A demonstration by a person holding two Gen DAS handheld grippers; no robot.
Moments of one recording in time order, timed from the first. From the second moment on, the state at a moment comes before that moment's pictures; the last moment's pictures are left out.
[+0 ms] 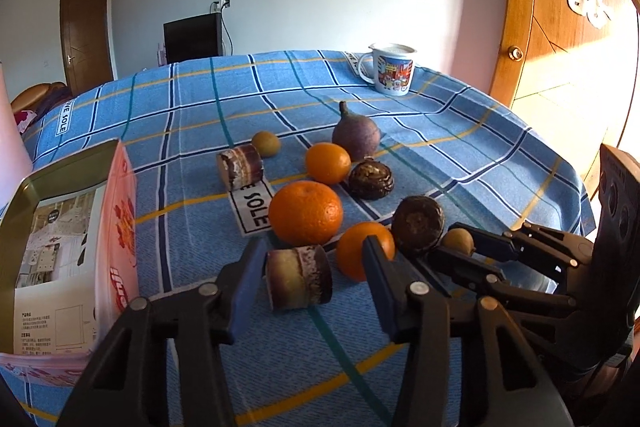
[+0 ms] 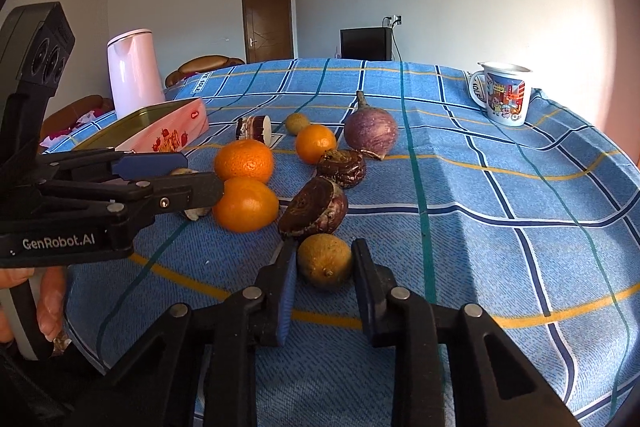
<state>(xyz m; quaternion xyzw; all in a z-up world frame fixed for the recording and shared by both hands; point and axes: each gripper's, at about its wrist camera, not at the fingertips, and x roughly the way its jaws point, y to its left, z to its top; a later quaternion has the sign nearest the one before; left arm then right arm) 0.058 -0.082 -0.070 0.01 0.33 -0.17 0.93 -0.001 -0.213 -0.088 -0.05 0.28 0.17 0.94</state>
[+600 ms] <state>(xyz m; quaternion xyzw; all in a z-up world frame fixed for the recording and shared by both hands) 0.048 -0.070 -0.064 0.01 0.30 -0.17 0.94 -0.013 -0.217 -0.072 -0.03 0.24 0.18 0.95</state>
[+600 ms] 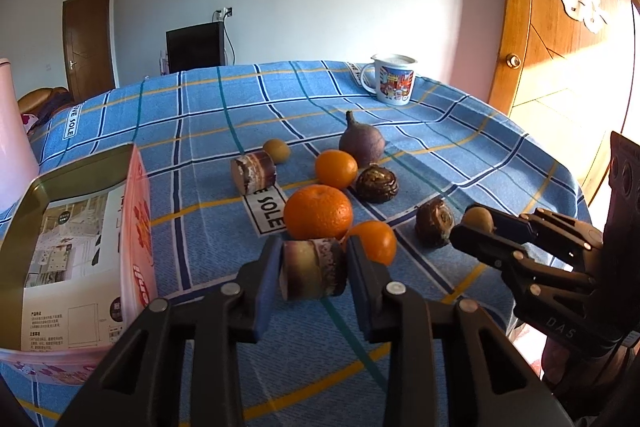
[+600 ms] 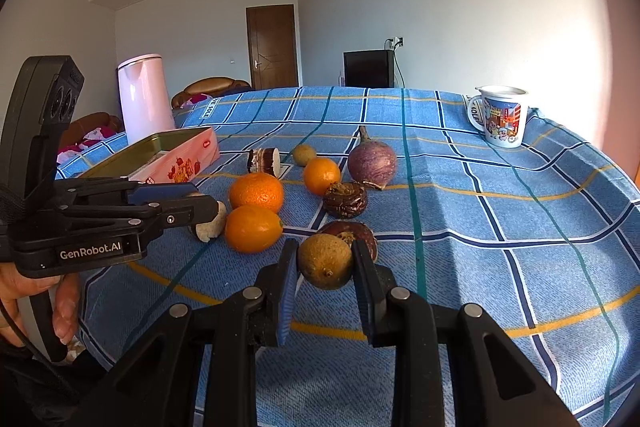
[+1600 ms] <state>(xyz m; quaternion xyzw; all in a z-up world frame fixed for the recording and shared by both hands) 0.033 0.012 -0.033 -0.03 0.24 -0.10 0.96 0.010 -0.133 -0.014 -0.05 0.19 0.27 0.94</state>
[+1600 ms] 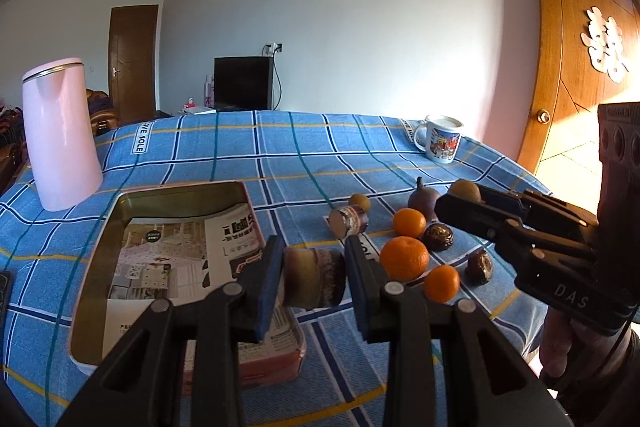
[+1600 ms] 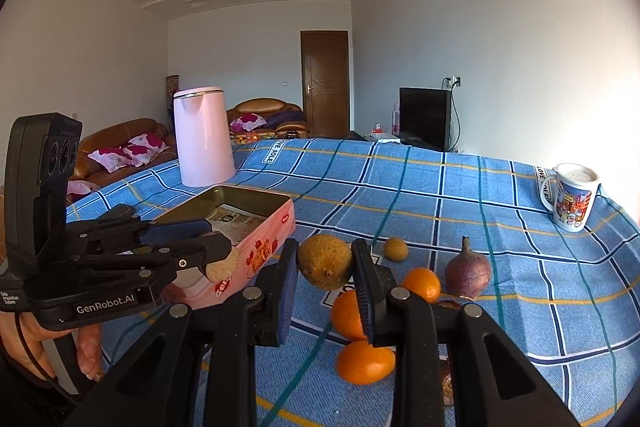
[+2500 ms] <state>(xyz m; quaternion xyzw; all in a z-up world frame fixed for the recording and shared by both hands) 0.049 0.090 -0.049 -0.07 0.26 -0.04 0.96 0.053 -0.021 -0.021 -0.10 0.24 0.36 0.90</state>
